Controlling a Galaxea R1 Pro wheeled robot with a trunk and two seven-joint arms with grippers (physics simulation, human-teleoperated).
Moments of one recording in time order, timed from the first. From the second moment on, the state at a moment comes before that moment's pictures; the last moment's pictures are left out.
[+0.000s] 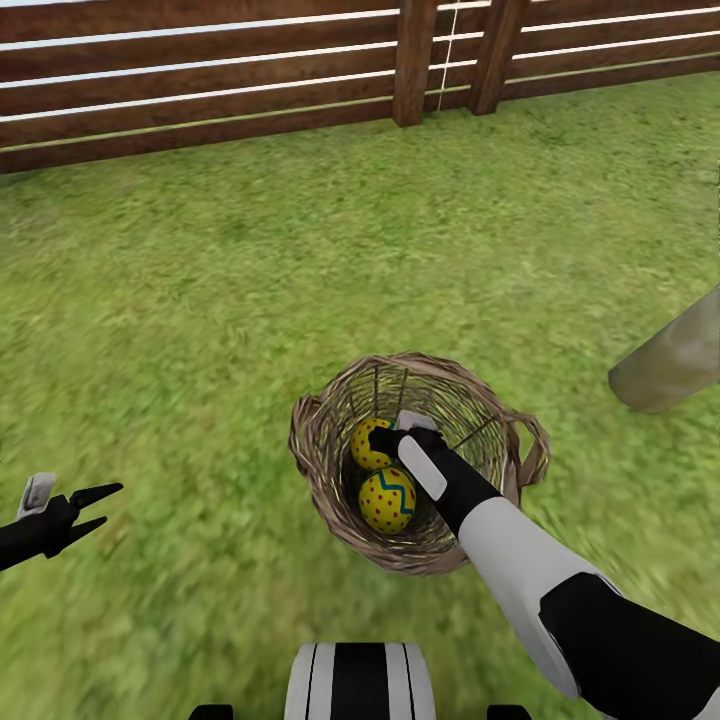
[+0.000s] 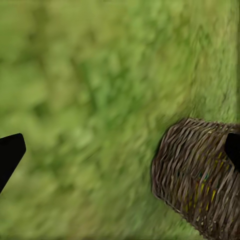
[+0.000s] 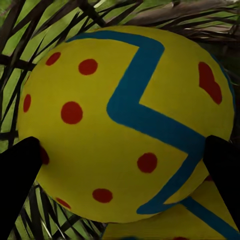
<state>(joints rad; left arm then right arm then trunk) -0.60 0.44 0.75 -0.85 0.06 1.03 -1.05 -1.02 0.17 0.39 -0.58 -0.74 0.42 -0.35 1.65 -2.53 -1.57</state>
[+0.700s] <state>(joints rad) -0.60 0.44 0.75 -0.85 0.06 1.03 -1.05 -1.04 0.17 0.39 -0.58 -0.74 0.48 -0.35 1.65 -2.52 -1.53</state>
